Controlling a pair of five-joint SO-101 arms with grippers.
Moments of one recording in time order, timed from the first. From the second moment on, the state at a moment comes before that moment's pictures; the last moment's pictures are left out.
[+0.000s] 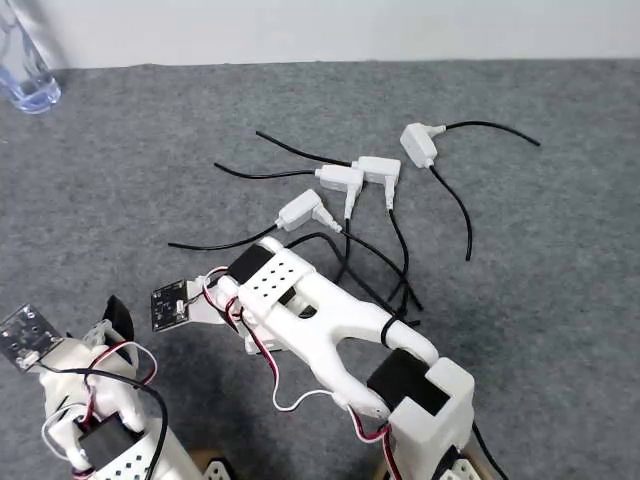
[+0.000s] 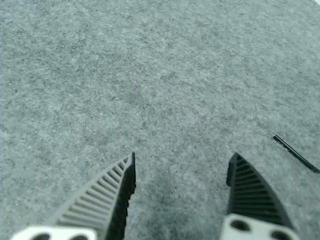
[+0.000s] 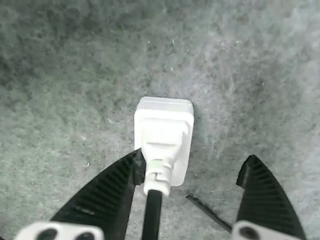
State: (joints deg) left arm -41.4 -103.7 96.9 58.6 13.9; right arm -50.3 17.9 7.6 72.6 50.6
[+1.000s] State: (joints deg) left arm -41.4 -103.7 96.9 58.6 13.9; right arm -53.1 17.7 8.6 77.6 48.0
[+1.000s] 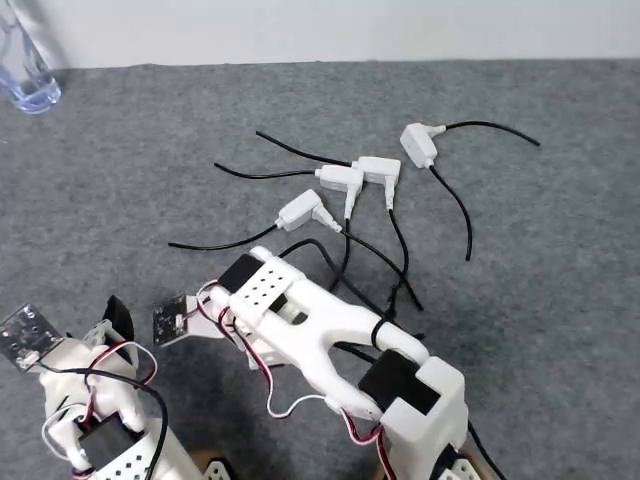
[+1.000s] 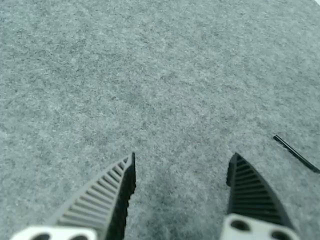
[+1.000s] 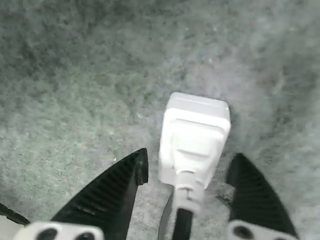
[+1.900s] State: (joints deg) left arm -41.4 -103.7 96.9 58.6 13.8; right arm -49.9 20.3 7.6 72.1 48.0
